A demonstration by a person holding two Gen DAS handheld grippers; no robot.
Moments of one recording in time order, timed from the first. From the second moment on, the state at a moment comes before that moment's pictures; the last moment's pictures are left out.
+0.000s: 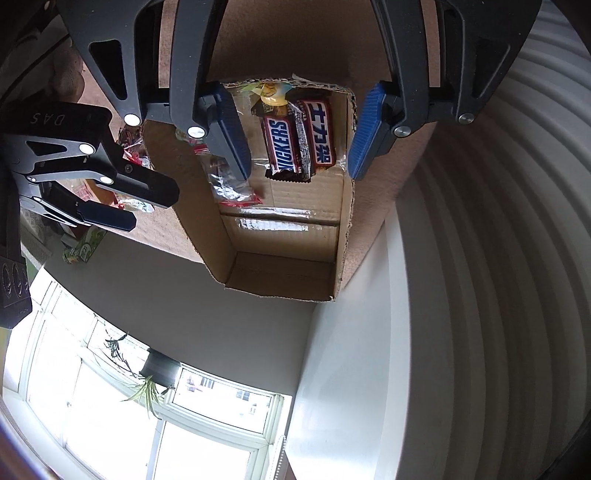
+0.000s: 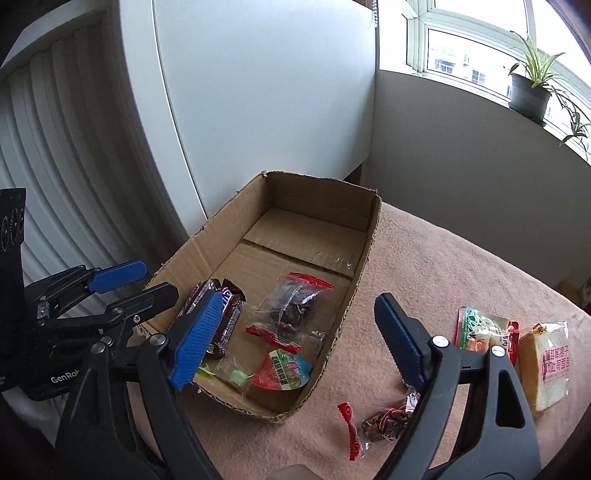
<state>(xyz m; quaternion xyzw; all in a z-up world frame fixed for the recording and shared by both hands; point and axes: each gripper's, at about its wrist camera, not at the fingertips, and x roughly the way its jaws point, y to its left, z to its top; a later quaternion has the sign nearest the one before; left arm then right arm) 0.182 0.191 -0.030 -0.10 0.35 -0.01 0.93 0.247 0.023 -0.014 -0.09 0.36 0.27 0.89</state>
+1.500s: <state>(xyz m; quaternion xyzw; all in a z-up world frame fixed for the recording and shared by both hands) 0.192 -0.002 -0.043 0.04 0.40 -0.17 0.90 0.211 -0.234 -0.071 0.04 0.46 0.15 0.87</state>
